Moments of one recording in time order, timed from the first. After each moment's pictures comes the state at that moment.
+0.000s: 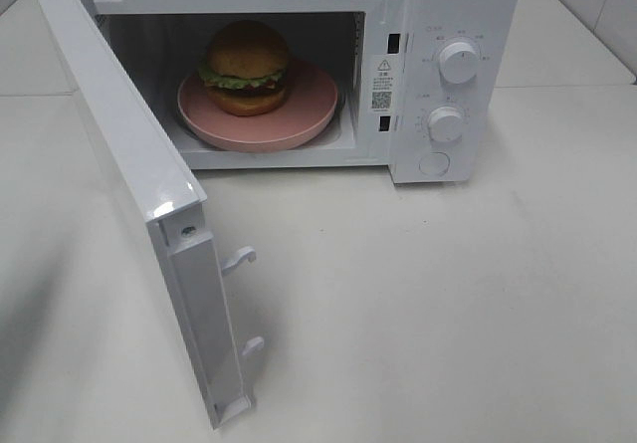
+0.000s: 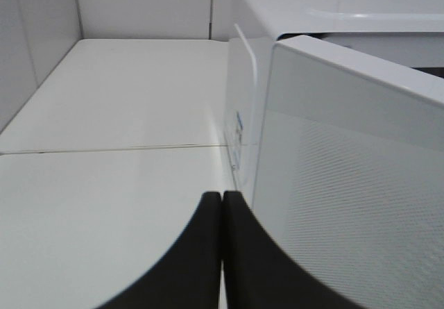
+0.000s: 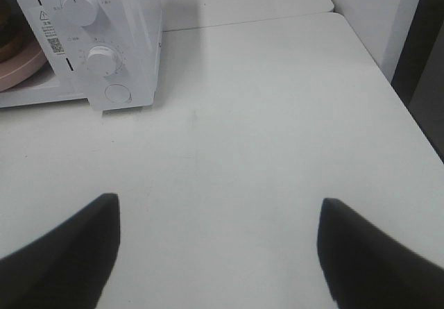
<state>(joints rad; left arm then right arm) 0.02 1.04 -0.24 0.26 -0.58 -0.21 0.11 0.00 -0.50 -0.18 0.97 0.26</state>
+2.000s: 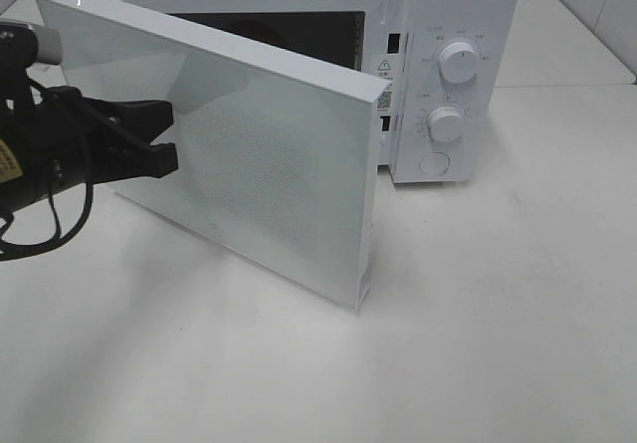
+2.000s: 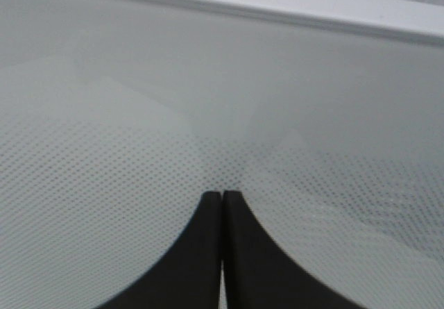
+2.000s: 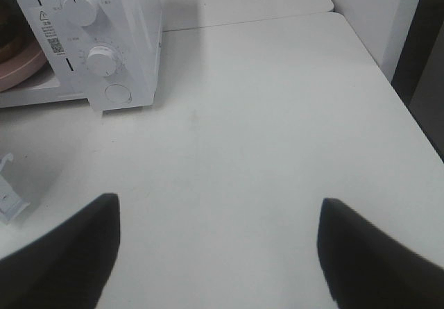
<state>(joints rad) -0.42 1.65 -0.52 0.23 -0.82 -0.25 0.11 0.00 -0.50 -0.18 0.97 0.26</state>
